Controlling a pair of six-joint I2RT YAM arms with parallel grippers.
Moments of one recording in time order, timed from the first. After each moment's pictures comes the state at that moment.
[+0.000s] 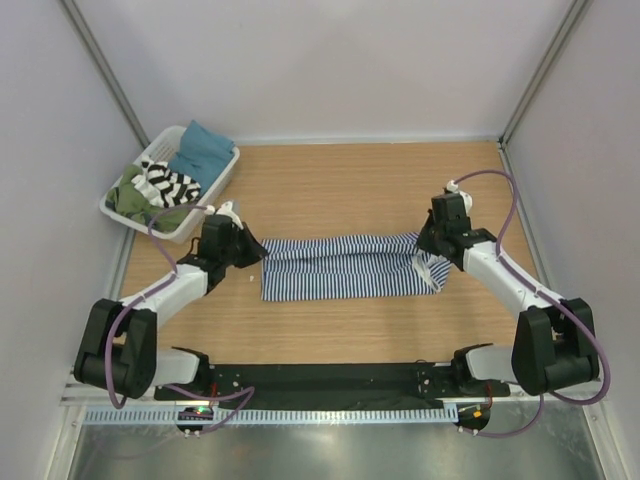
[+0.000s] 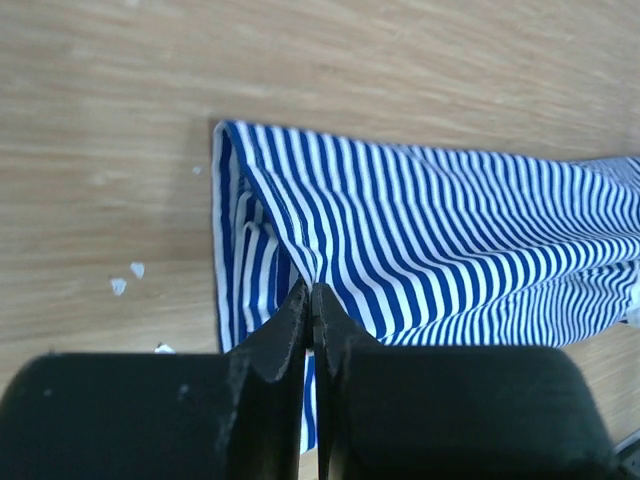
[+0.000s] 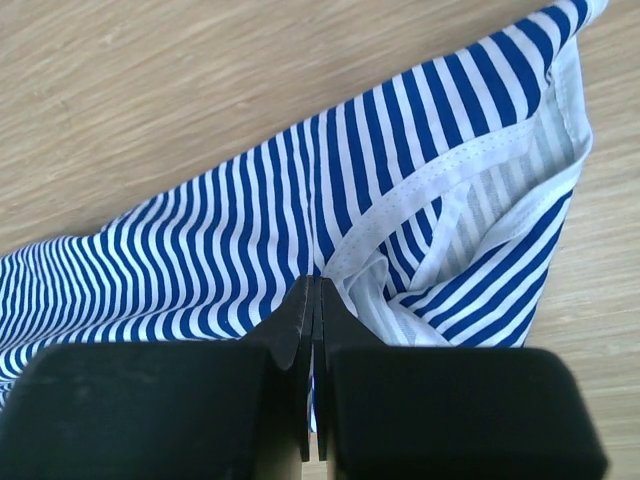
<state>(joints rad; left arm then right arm) -0.26 1.31 0.61 0.06 0.17 -0.59 0.21 1.30 0.81 -0.35 0.14 0.56</state>
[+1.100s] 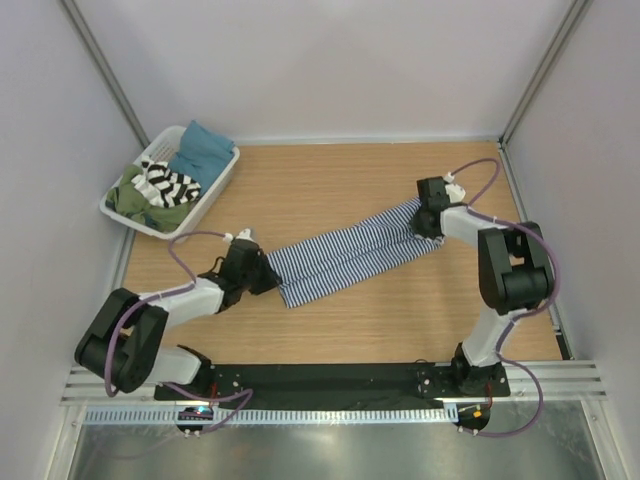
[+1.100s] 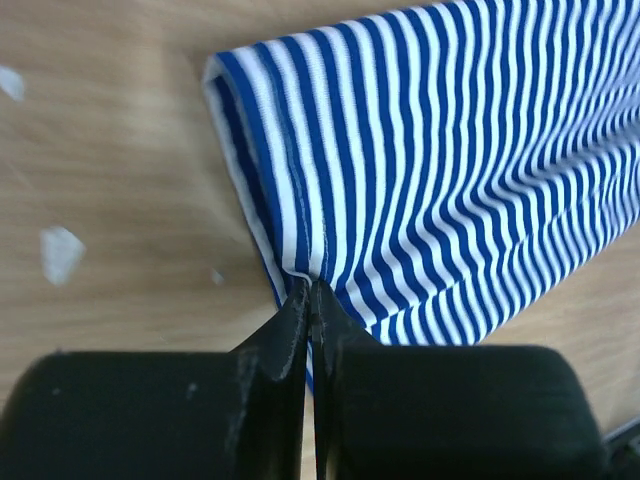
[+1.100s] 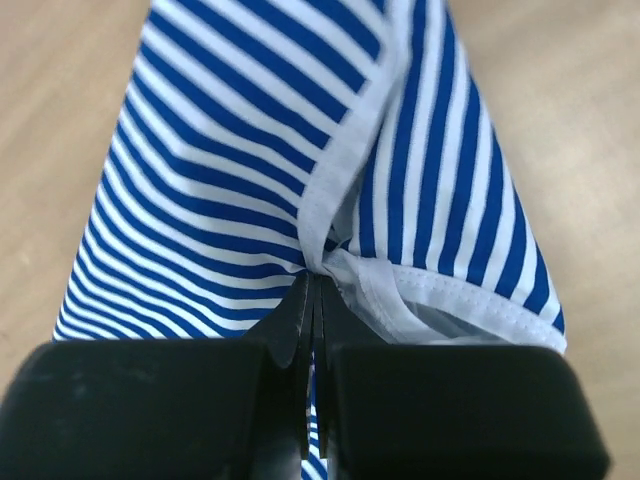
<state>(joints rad) -0.44 1.37 0.48 0.10 0.05 -0.79 0.17 1.74 0.98 -0.23 0.26 0.77</state>
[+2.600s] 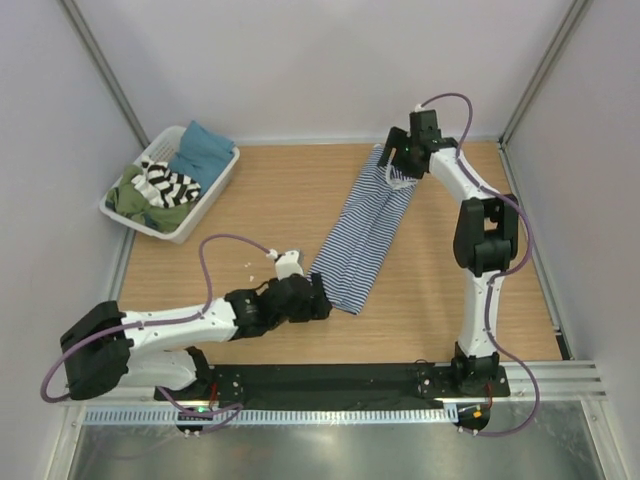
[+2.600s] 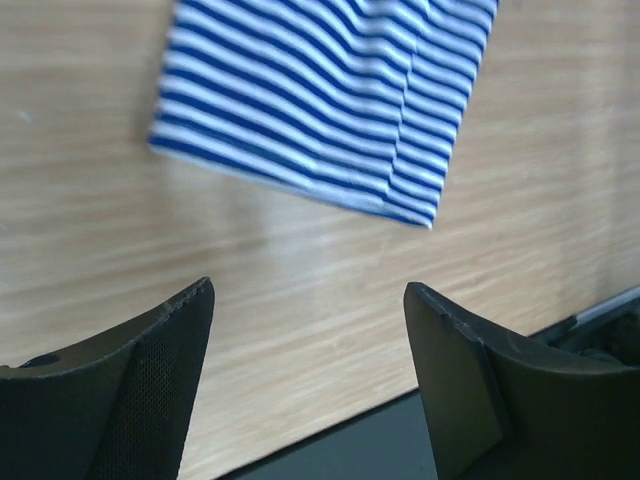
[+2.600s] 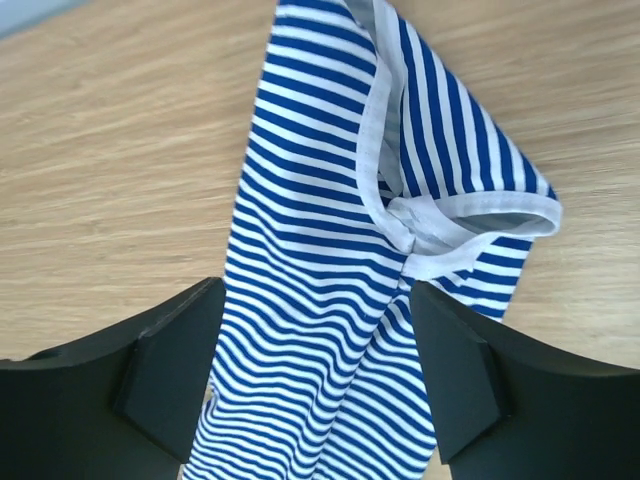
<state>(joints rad) -1.13 1.24 0.62 -0.20 -0.35 -1.02 0.16 2.20 1.90 -0.50 -0.08 0.46</state>
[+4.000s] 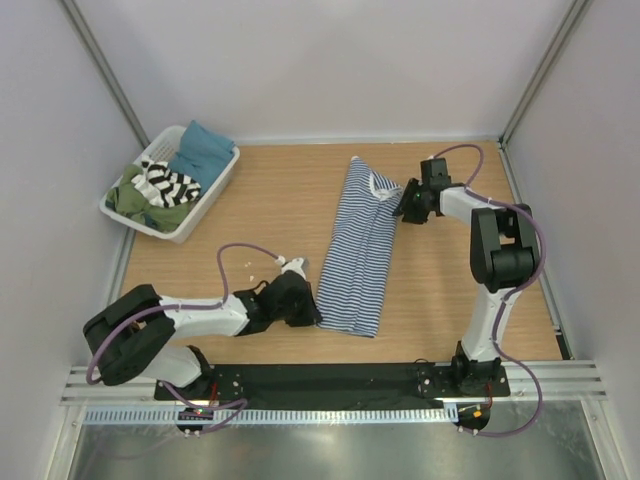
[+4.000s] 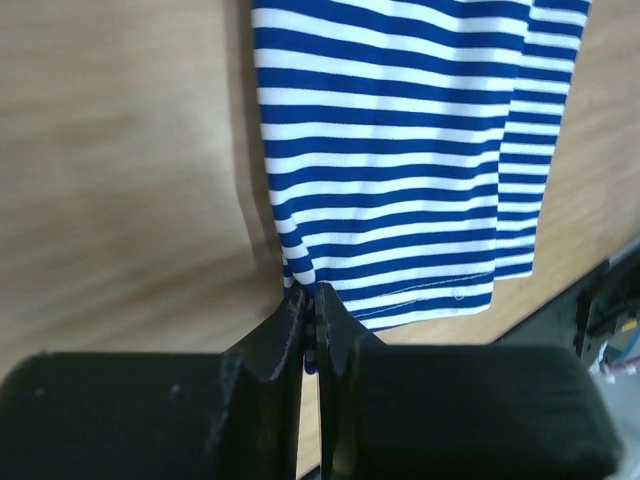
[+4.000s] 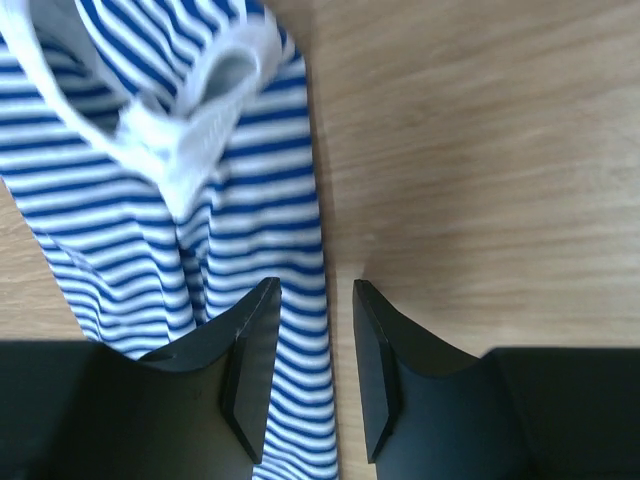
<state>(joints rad) -0.93 1.40 0.50 0.09 0.00 -0.91 0.11 1.97 1.28 -0.27 -0.14 0.55</state>
